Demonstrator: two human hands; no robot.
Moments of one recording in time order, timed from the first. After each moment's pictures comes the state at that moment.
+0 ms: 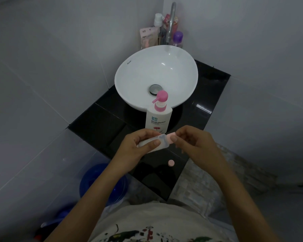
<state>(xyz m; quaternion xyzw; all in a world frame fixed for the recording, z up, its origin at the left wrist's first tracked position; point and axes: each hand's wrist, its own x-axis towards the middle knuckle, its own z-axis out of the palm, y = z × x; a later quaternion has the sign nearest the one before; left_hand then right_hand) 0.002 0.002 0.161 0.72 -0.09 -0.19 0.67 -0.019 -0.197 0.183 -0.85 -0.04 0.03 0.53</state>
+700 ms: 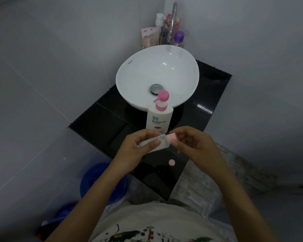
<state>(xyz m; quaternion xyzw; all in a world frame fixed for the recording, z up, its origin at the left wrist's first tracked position) 0.000 0.001 0.160 0.72 -0.08 -0.18 0.66 -0.025 -0.194 0.183 -0.82 -0.04 0.05 0.57</state>
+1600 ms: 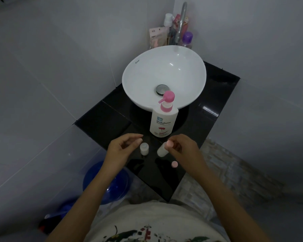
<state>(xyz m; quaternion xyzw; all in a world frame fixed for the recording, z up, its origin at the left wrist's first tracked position) -0.002 0.034 0.117 0.76 0.02 -0.09 0.64 -0.005 -0.182 0.111 -0.91 -0.02 0.04 0.41</state>
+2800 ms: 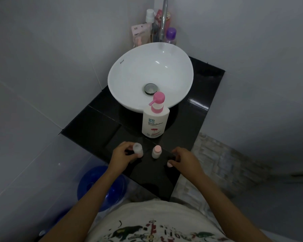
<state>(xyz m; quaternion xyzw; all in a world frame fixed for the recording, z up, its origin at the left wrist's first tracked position) 0.035 0.033 0.020 0.84 0.00 -0.16 0.53 -0.012 -0.203 0.048 -0.94 0.11 0.18 0.28</state>
